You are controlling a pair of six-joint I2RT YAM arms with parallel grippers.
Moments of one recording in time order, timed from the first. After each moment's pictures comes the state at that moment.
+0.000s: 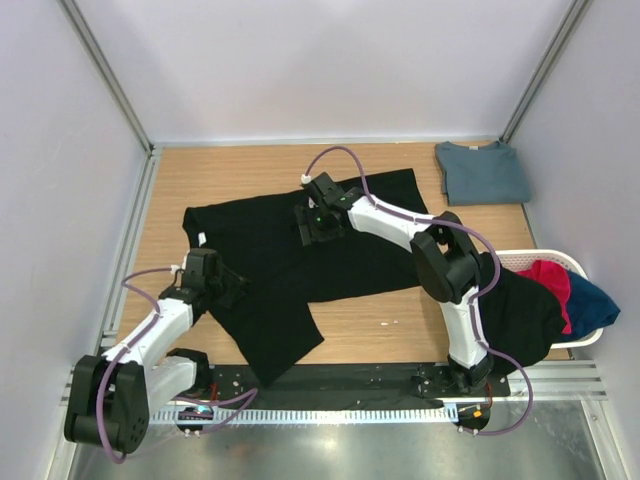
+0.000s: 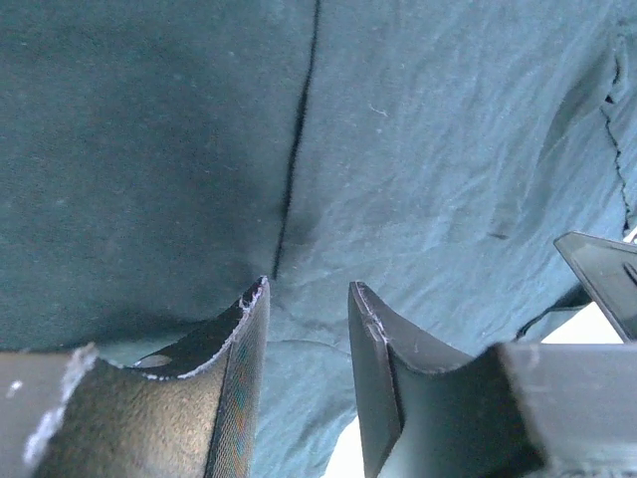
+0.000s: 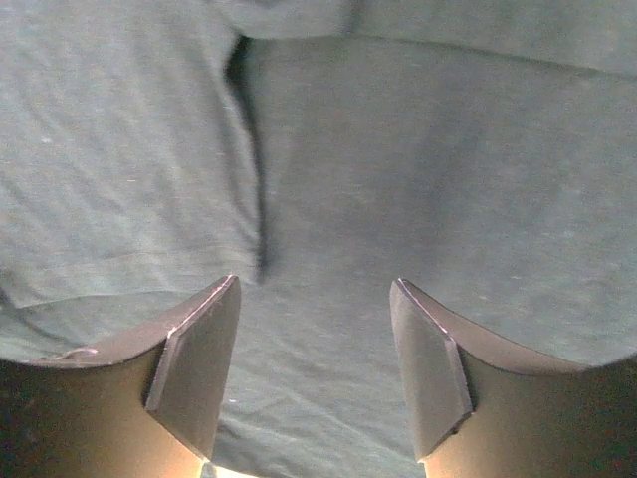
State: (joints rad) left arm -0.17 1.02 0.38 -0.26 0.07 -1.15; right arm 0.70 2.09 1.61 -0.52 -0.05 0.39
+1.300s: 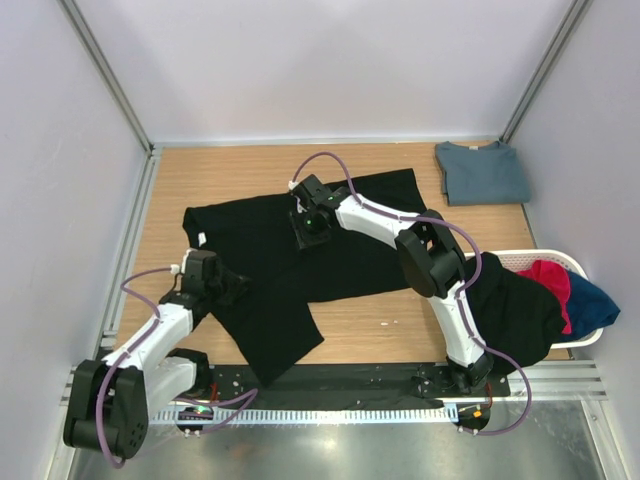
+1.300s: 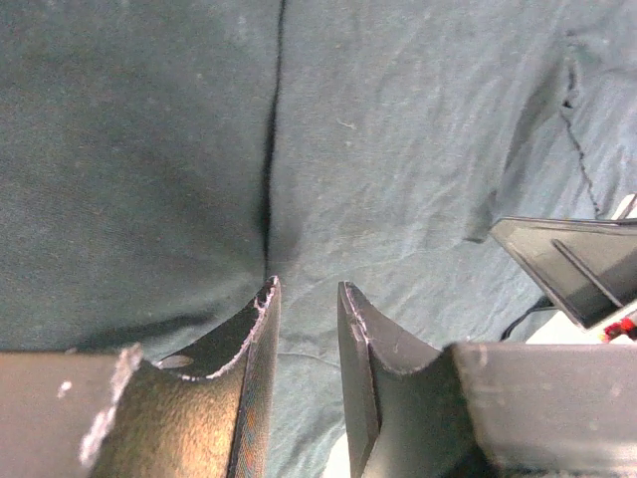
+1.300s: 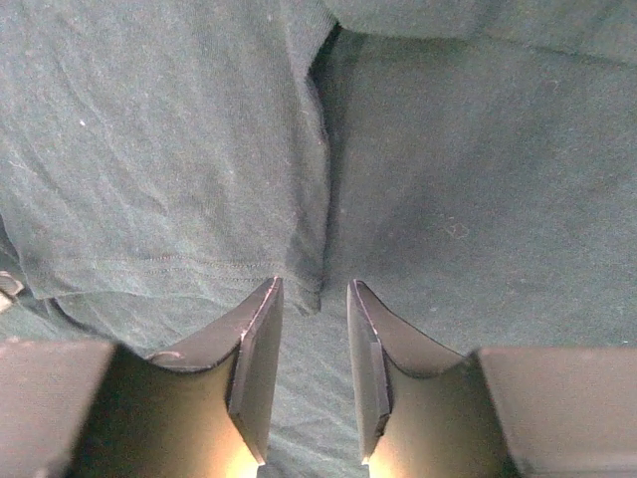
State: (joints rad) left arm -0.18 1.00 0.33 -0.17 0.06 -1.16; right arm 0.74 2.21 1.74 -0.59 -0.16 0.37
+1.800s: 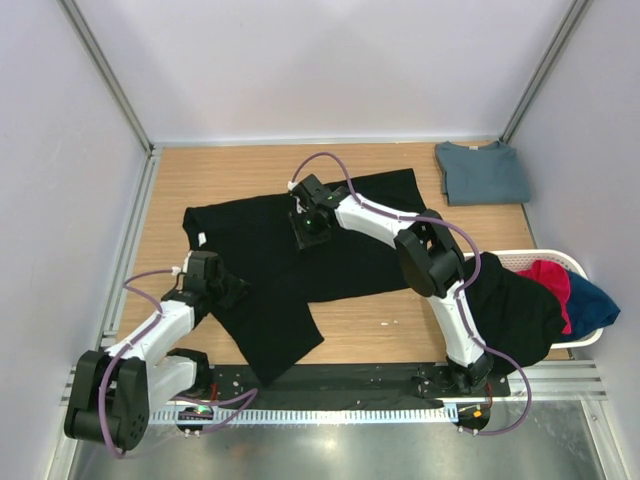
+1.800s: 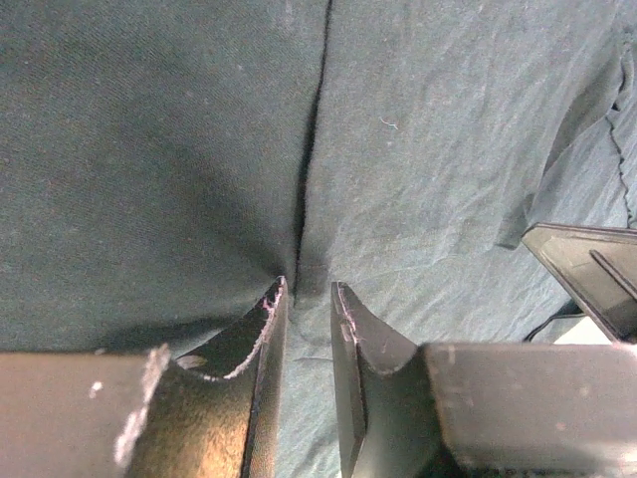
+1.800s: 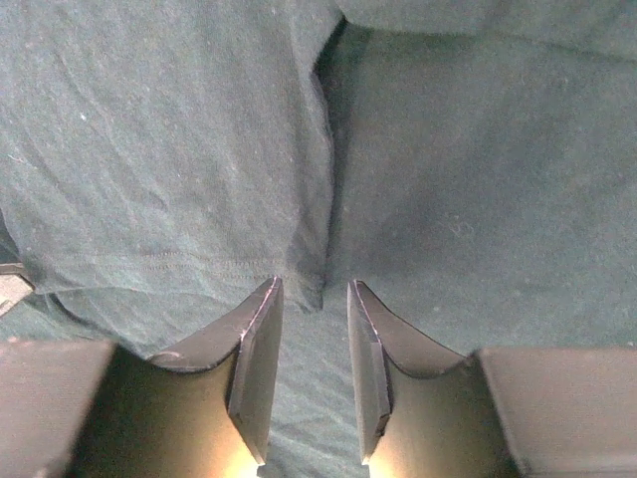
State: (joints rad) left arm -0.18 1.03 0.33 -0.18 0.05 -1.16; right arm 0.74 2.21 1.75 -0.60 -0.17 0.37
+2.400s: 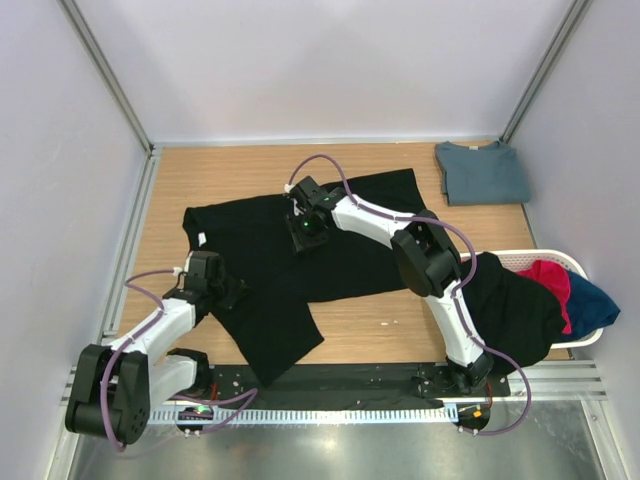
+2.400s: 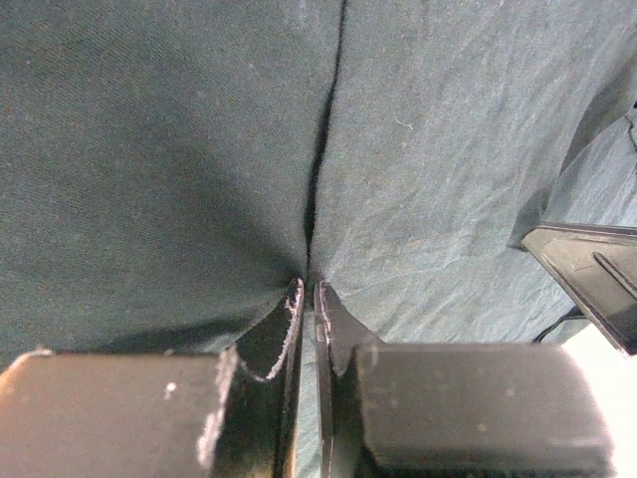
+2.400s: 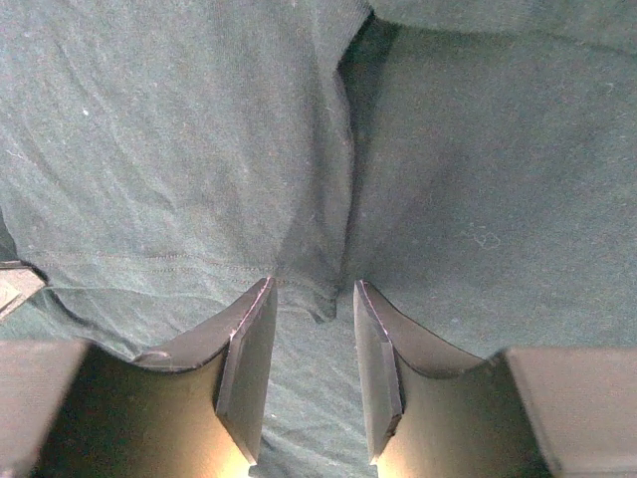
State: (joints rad) left arm -0.18 1.07 0.33 -0.17 0.06 -1.15; right arm 0.75 2.24 1.78 -0.61 -0.18 0.36
